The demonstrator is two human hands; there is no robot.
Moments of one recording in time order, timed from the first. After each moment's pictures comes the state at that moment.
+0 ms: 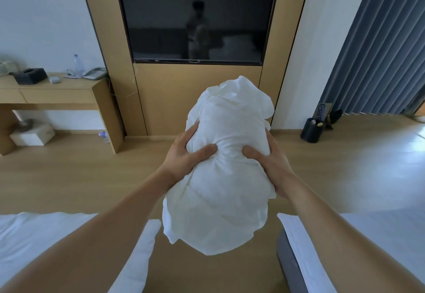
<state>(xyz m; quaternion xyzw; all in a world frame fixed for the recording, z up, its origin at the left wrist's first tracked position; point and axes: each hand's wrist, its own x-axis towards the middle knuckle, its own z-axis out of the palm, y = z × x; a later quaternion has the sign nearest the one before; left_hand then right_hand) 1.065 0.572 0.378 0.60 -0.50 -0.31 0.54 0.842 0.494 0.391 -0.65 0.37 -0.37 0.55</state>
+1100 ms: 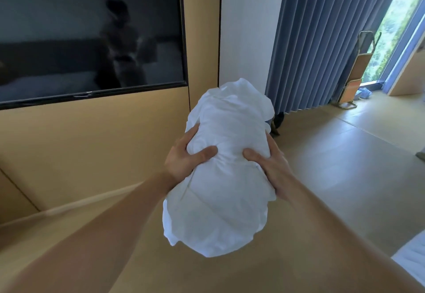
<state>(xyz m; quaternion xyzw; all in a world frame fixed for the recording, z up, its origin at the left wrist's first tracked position) 0.994 -0.069 0.396 0.53 -0.59 -0.39 0.46 0.763 -0.080 0.388 -0.56 0.48 -0.46 0.49</state>
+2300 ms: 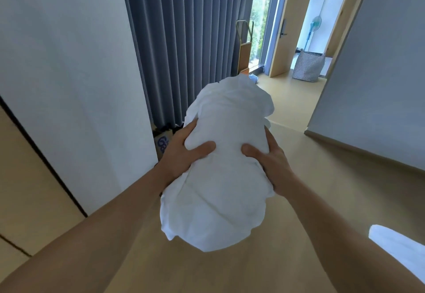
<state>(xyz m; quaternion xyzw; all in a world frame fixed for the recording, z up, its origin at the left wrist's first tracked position) 0.547 -0.704 0.394 0.34 -0.72 -0.49 0.36 0.340 -0.615 0.366 -0.41 0.60 -0.59 0.35</state>
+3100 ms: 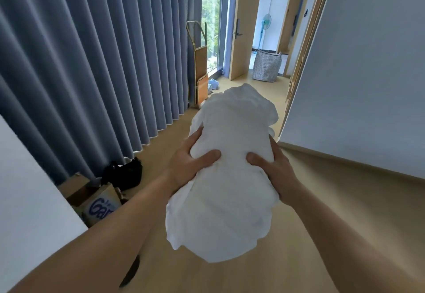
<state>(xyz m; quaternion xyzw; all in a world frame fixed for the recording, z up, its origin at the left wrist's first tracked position) 0.209 -1.101 0.375 0.29 -0.77 -0.49 0.29 0.037 -0.951 0.366 -0.34 0.66 -0.61 0.27</state>
